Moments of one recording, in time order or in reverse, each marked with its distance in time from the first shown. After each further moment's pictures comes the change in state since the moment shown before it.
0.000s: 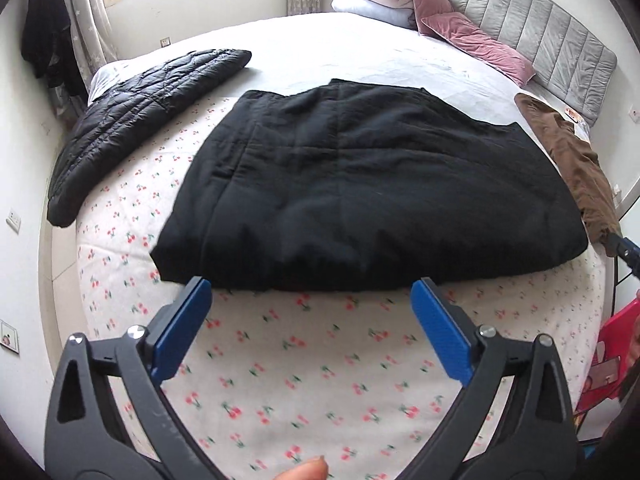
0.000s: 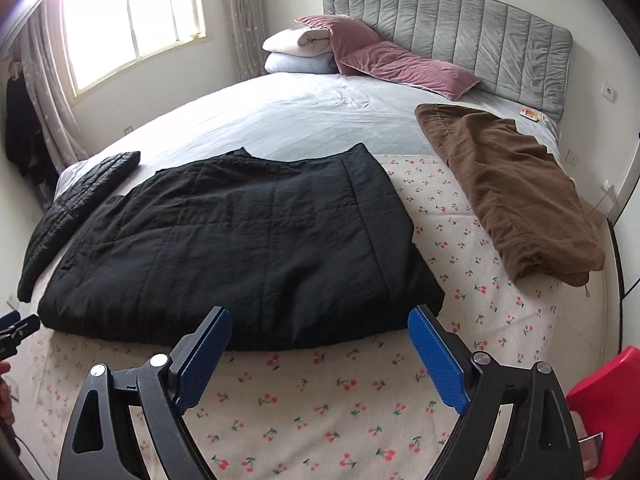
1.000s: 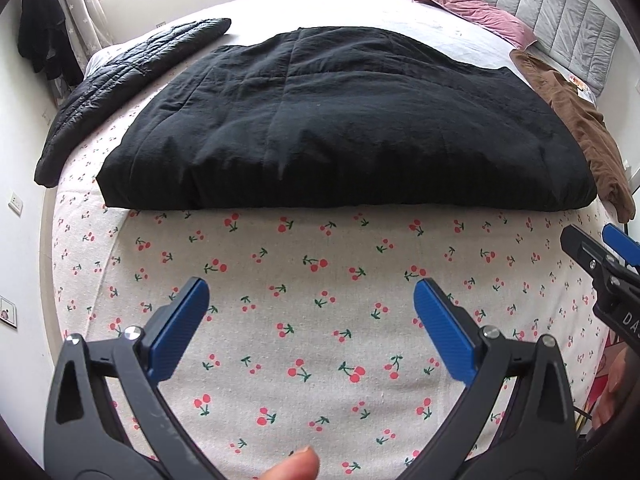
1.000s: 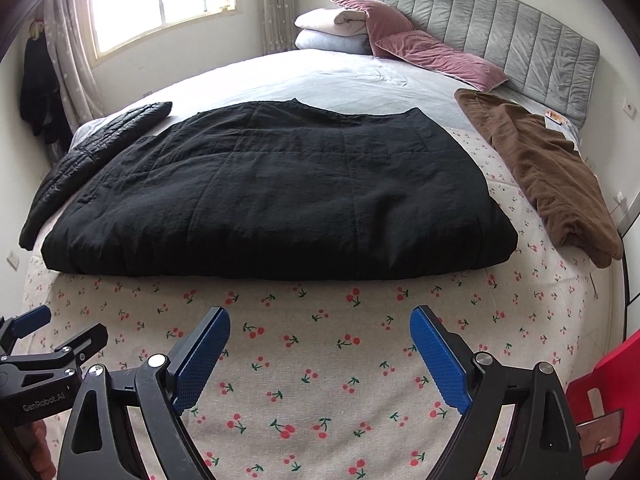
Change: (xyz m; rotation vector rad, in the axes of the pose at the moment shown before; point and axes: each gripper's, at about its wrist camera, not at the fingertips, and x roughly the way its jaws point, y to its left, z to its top) left arm 0.025 -0.062 -0.059 0.028 0.065 0.058; right arm 0.020 0.067 -0.057 -0.081 0.057 0.024
